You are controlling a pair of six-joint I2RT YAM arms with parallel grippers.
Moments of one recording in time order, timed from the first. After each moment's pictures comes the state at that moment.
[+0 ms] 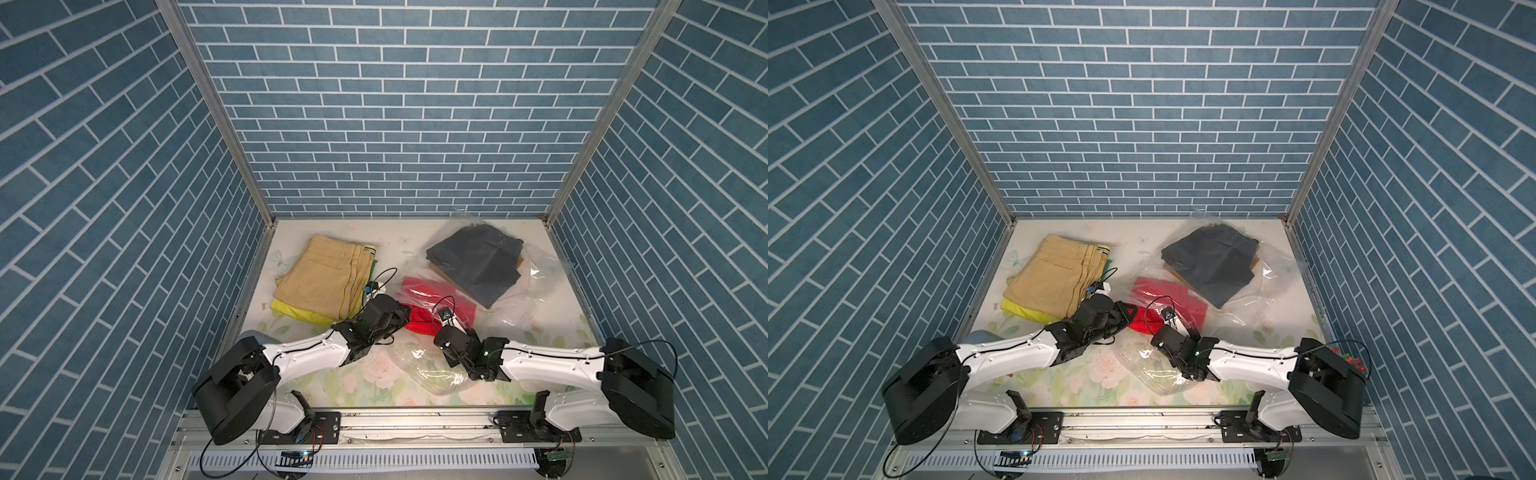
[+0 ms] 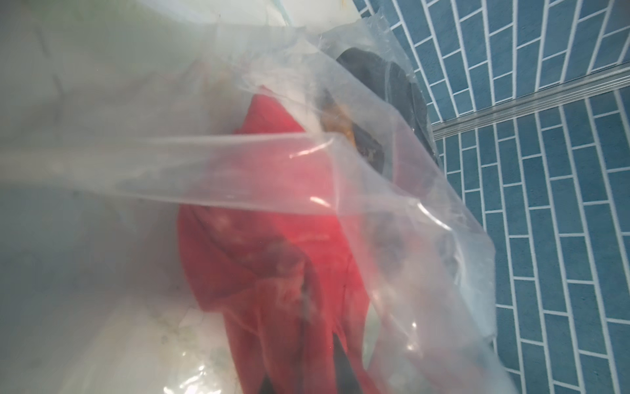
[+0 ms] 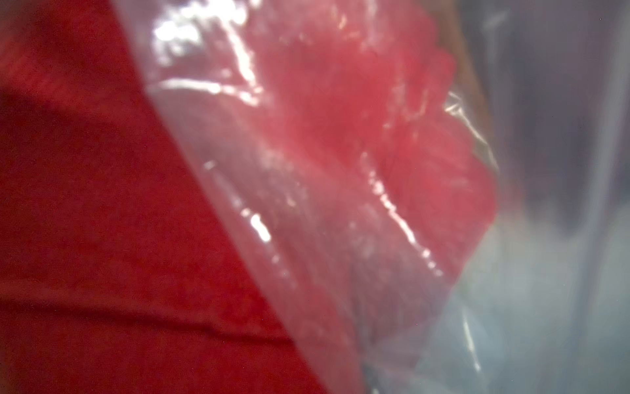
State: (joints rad) left arm -0.83 1.34 0.61 0.19 -0.10 -1.20; right arm 1.15 1.30 0.59 -0.33 0.49 0.42
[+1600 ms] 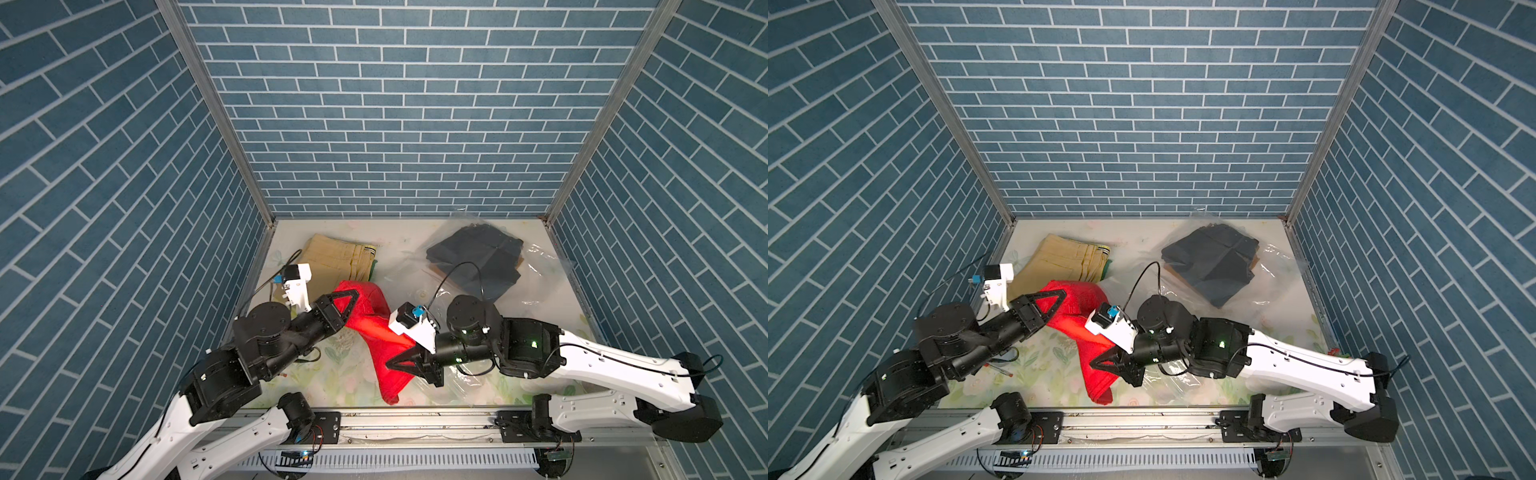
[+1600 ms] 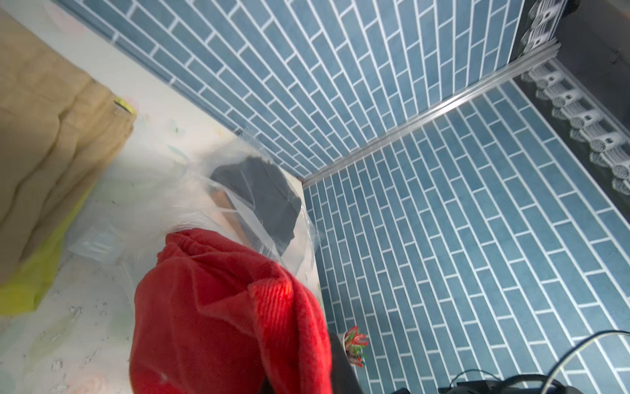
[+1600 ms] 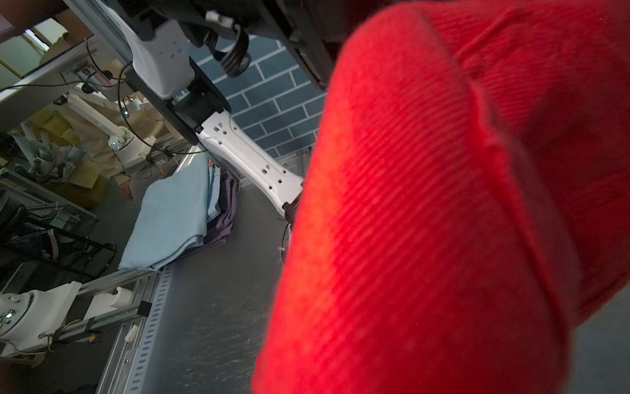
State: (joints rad) left arm -0.88 0.63 1.13 -0.71 -0.22 -1.06; right arm 1.32 1.19 1.25 -0.48 -0.31 0.20
